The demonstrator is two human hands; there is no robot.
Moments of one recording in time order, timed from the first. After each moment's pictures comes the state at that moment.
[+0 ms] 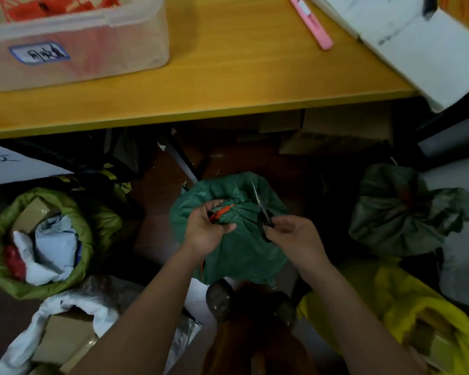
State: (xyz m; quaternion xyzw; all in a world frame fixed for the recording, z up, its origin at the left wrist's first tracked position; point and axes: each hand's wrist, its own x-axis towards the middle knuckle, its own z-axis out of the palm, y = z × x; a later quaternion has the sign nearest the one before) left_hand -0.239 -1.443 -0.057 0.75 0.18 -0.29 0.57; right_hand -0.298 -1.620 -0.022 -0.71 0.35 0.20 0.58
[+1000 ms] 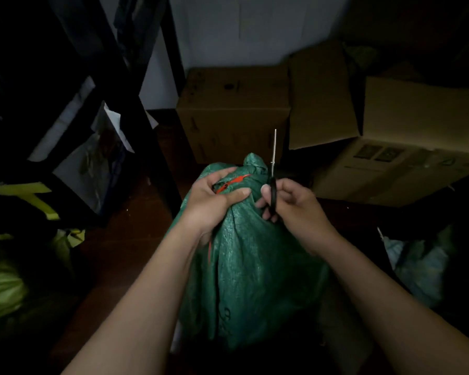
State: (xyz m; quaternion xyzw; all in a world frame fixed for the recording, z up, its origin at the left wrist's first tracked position) left_hand -0.096 -1.456 -0.297 0.64 0.07 -0.15 0.75; right_hand -0.138 -1.611 -0.304 -0.72 0.06 0.02 0.69
